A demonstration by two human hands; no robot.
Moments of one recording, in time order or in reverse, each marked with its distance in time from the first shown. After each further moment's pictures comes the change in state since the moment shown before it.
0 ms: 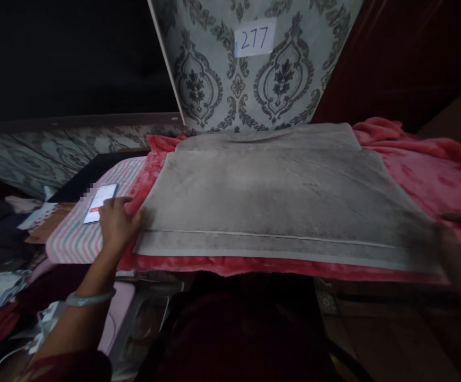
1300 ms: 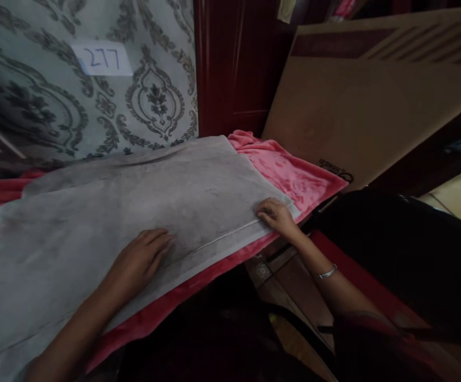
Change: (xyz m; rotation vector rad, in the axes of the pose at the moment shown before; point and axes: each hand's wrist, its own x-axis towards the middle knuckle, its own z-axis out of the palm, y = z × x) left_hand -0.022 0.177 0.119 -0.278 -0.415 1.141; right_hand -0.012 -0.008 0.024 0.227 -0.288 -0.456
